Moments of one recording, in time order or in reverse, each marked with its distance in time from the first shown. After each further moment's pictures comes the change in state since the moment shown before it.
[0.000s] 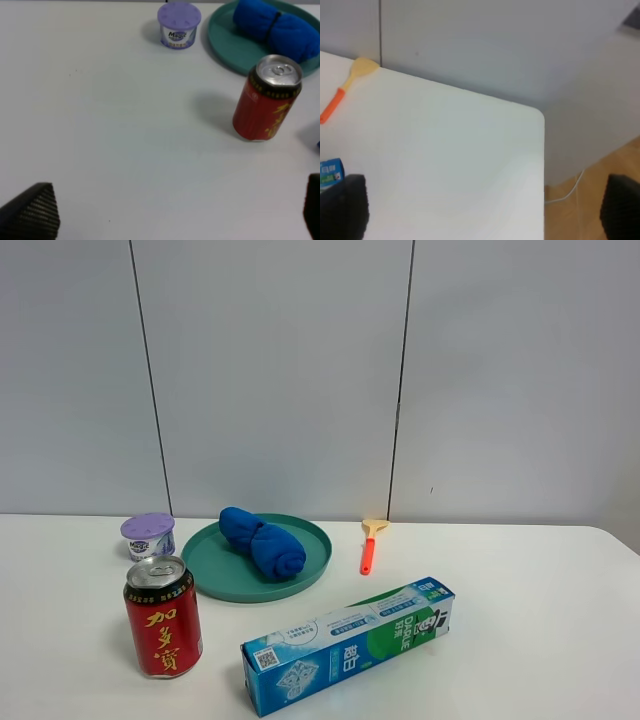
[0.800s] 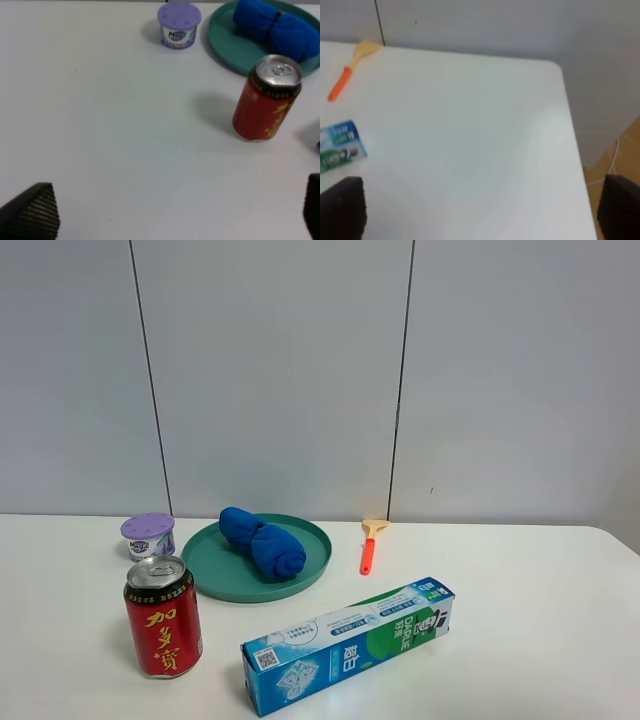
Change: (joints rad) left arm 0.000 0.000 0.000 0.000 0.000 0.000; right arm -0.339 -0.600 0.711 0.320 -0.232 -0.168
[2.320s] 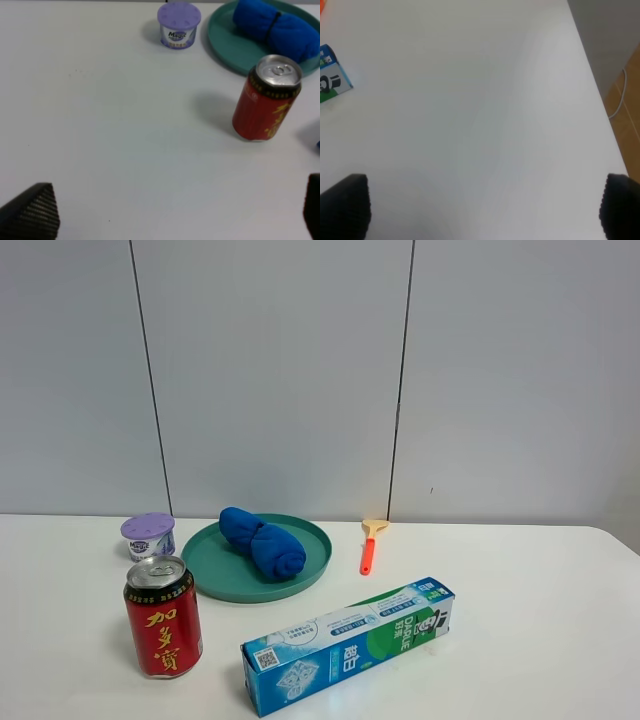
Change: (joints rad) left arm 0.000 0.000 0.000 0.000 0.000 0.000; right arm 0.000 -0.274 0.220 -0.062 0.127 0.168
